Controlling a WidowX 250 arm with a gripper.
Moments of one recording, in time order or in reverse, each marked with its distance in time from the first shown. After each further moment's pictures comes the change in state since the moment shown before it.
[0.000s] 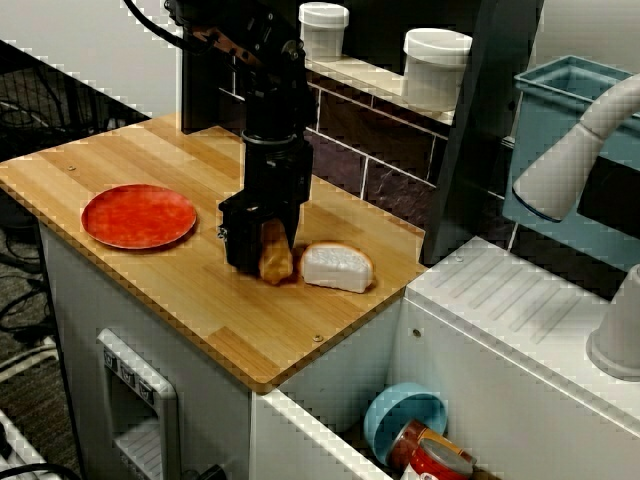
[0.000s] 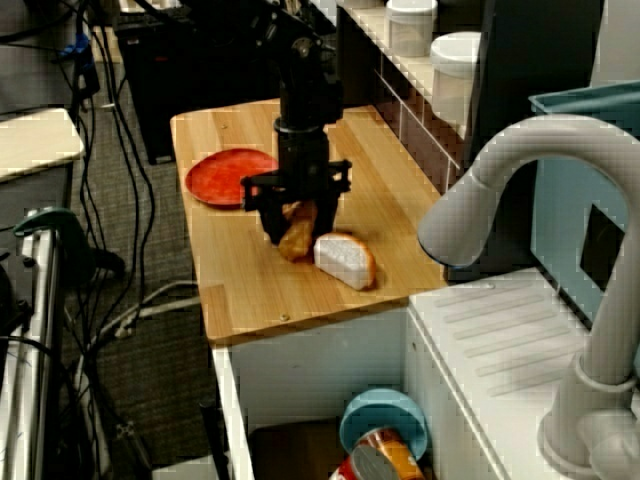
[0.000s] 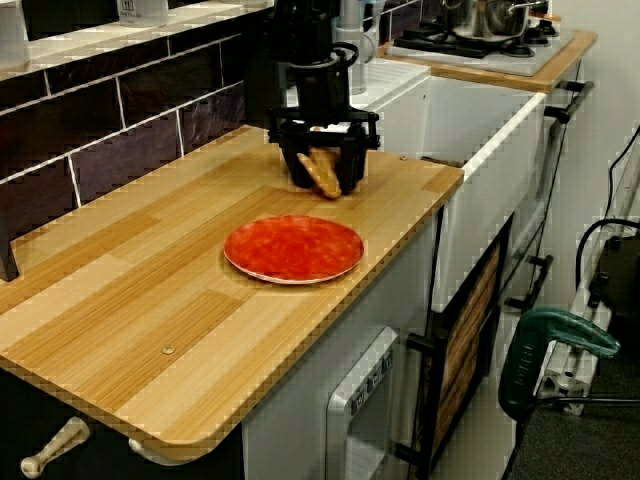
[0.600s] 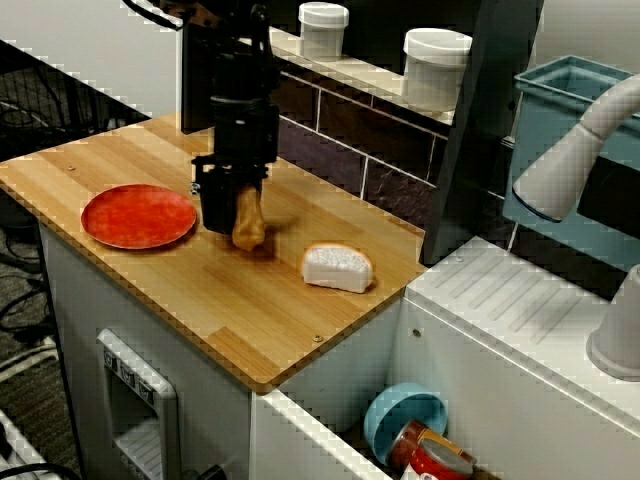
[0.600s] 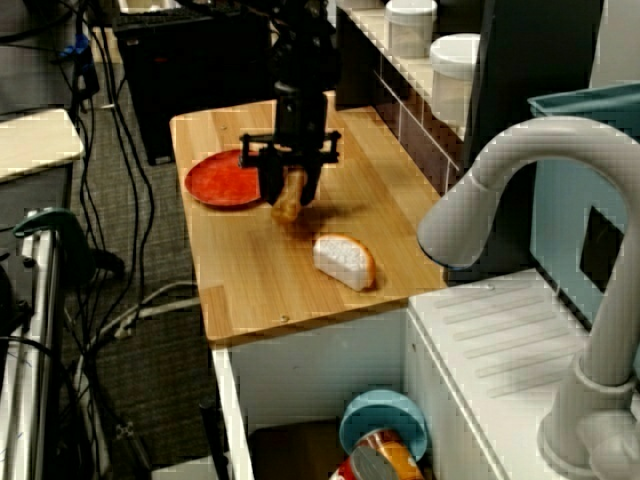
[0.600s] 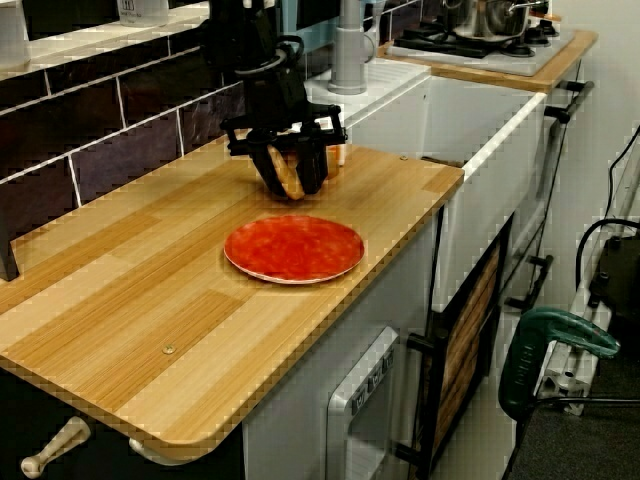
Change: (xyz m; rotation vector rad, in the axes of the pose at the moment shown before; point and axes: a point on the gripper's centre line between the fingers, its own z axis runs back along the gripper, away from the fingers) arm -0.037 0.004 0.018 -0.148 -0.114 0.076
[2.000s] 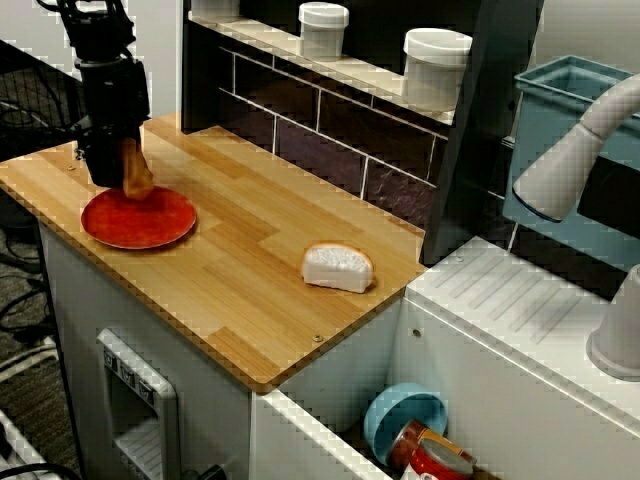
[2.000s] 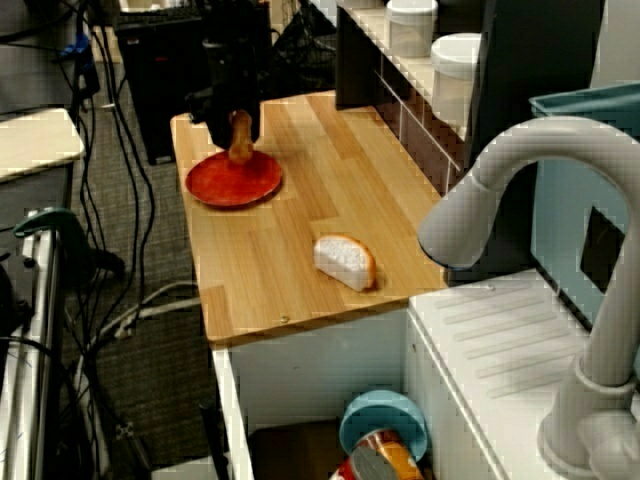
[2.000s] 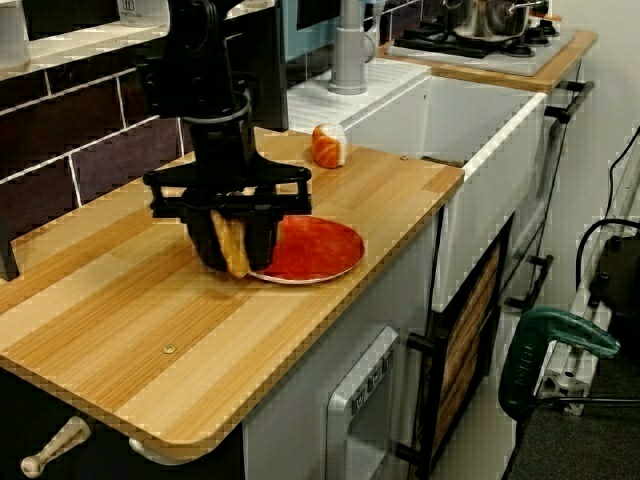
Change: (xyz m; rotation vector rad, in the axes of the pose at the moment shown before) arm -0.119 -0.006 0.022 0.218 0.017 0.228
